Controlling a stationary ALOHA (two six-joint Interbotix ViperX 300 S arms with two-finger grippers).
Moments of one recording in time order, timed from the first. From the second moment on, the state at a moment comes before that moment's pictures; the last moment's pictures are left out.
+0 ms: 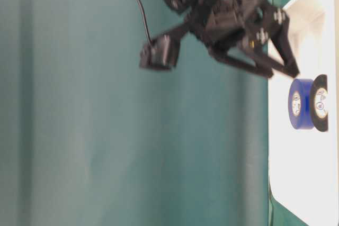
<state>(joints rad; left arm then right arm) 0.01 -1.38 1.51 -0.03 0.03 -0.01 -0.32 0.06 0.69 -0.42 -0.03 0.27</state>
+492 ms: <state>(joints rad) 0.01 -1.38 1.51 -0.03 0.03 -0.01 -0.32 -0.28 1.05 -0.42 -0.10 0.27</state>
